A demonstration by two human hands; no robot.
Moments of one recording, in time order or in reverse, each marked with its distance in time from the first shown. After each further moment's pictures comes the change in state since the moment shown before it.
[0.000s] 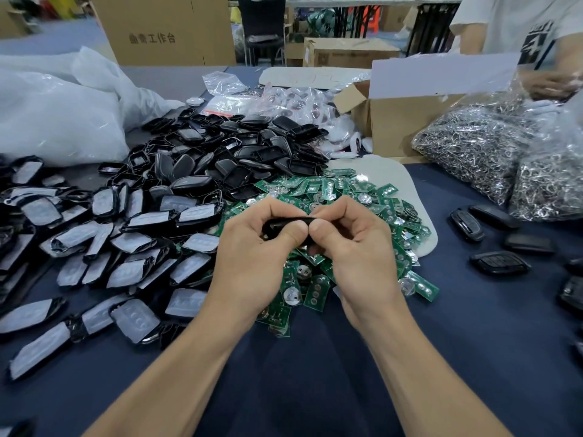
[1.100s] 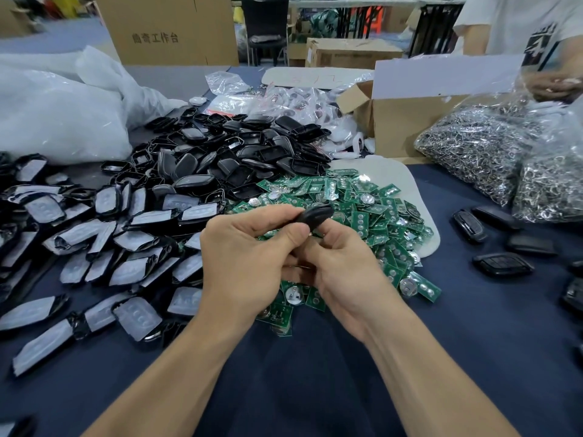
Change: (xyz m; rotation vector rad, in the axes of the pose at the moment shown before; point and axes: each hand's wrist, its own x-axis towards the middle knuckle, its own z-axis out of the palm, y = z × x) left_hand -0.009 0.007 -0.001 -0.166 0.117 -0.030; right_hand -0.006 0.001 0.008 0.251 -0.266 0.327
